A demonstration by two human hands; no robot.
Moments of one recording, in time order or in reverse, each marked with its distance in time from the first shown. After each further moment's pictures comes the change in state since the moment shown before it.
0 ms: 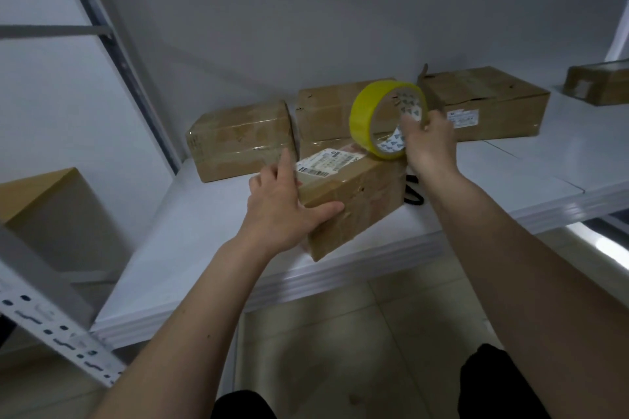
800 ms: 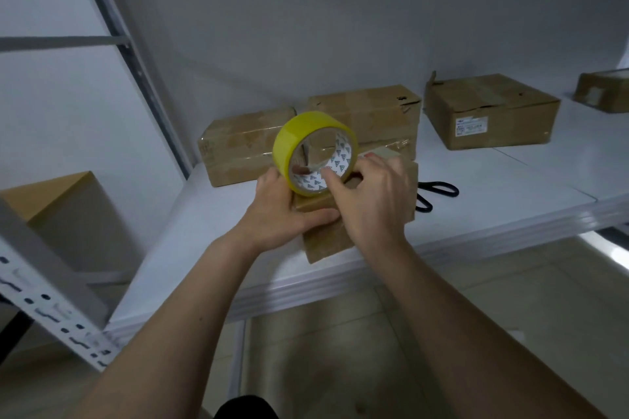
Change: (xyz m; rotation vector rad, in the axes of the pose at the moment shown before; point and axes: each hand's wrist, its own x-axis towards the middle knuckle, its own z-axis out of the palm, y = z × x) left_hand 0.031 -0.042 0.008 -0.230 0.014 0.237; right_hand -0.086 -0.006 0.054 -0.380 0.176 -0.470
